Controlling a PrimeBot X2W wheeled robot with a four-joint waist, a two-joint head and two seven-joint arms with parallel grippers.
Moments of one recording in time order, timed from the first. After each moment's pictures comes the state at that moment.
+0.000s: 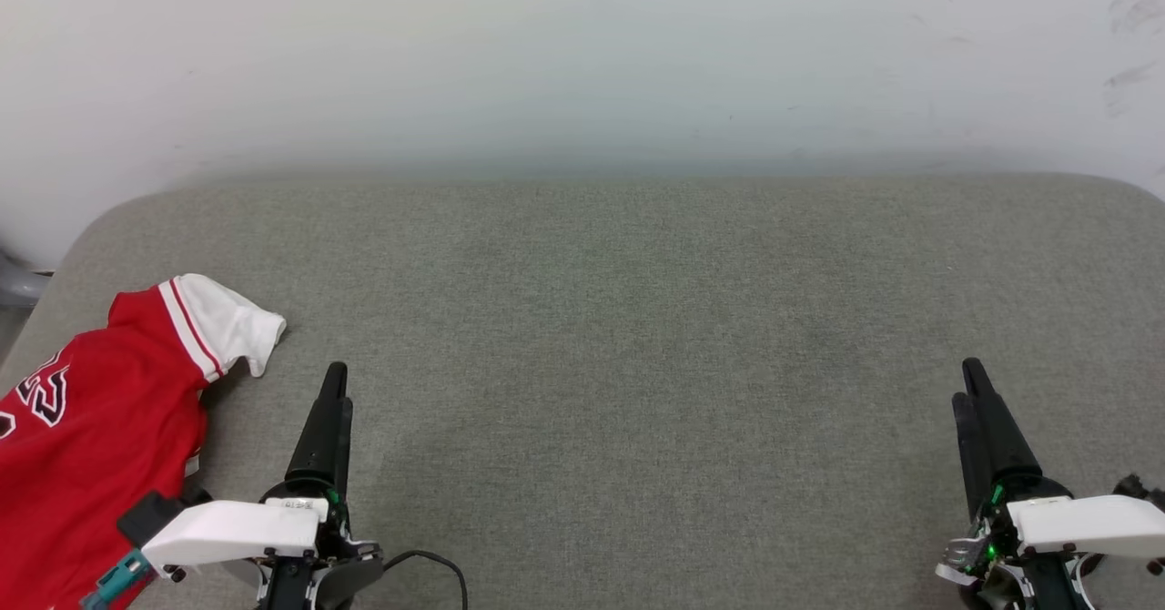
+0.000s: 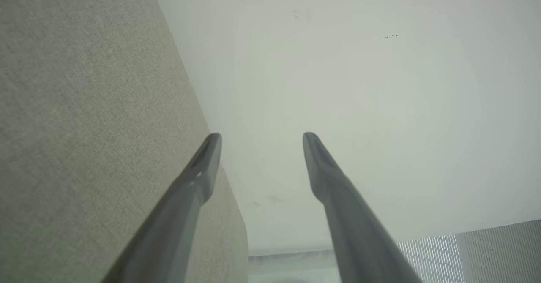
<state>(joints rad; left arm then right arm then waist) -0.07 0.05 0.03 0.17 -1.49 -0.13 0.01 -0.06 -0.06 -0.06 0.19 1.48 0.13 0.01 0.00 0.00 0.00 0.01</state>
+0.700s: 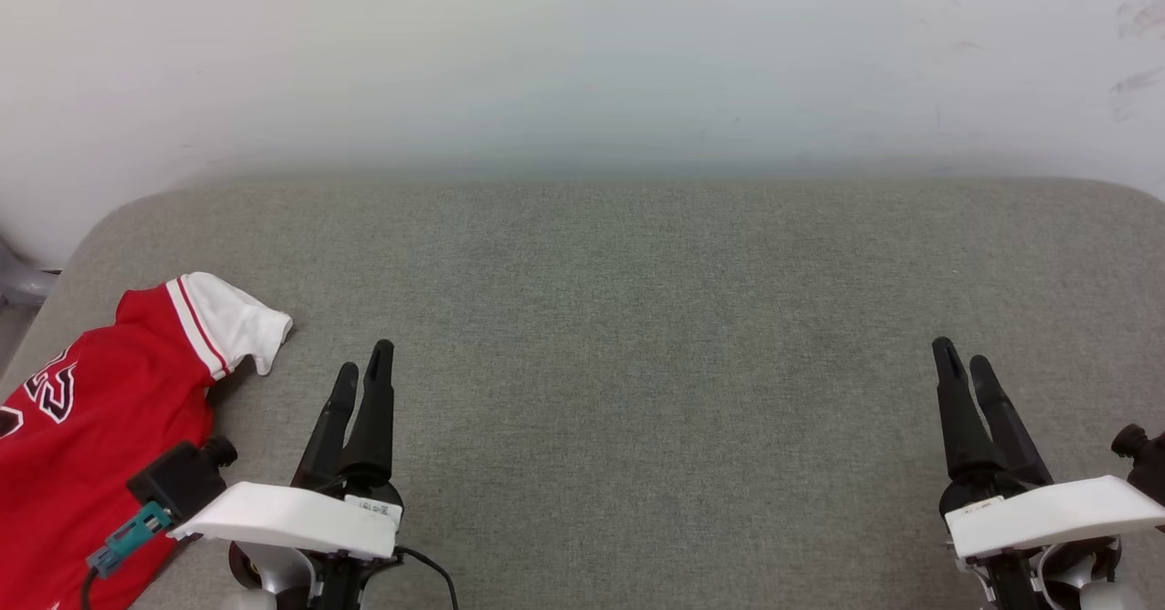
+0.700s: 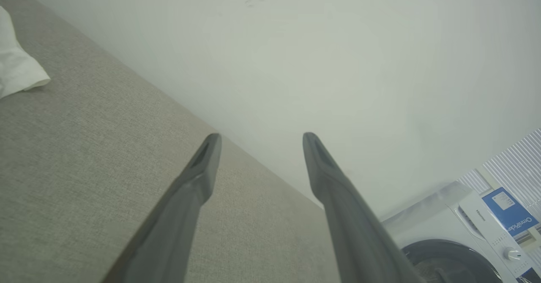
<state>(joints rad) -0.05 0.05 -0.02 0.04 -0.94 -0.13 -0.06 -0.04 -0.06 -0.03 0.06 0.81 0.13 -0.06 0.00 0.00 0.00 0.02</state>
